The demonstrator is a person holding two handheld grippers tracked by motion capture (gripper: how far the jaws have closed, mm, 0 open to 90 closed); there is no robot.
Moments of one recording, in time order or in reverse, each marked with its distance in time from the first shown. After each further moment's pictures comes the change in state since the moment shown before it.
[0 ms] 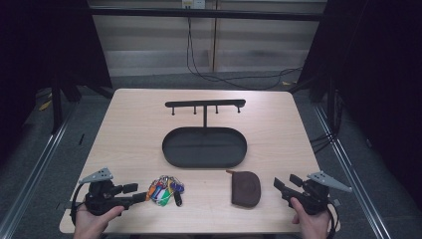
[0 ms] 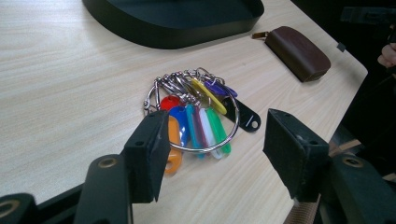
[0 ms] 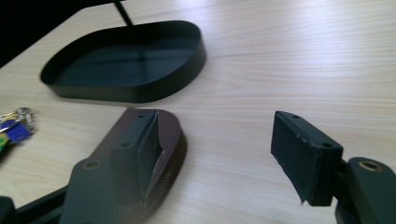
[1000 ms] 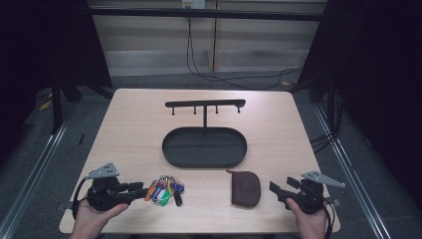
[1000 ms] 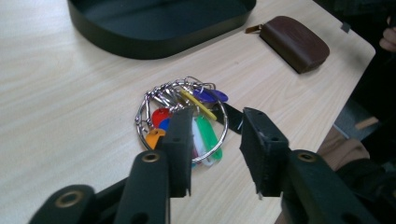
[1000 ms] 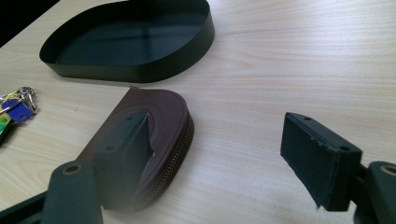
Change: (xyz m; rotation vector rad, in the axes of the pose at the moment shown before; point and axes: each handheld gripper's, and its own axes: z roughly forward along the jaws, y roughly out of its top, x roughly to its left) left arm -0.021 0.027 -0.004 0.069 0.011 0.103; right arm 0.002 -0.001 0.009 0.085 0.033 0.000
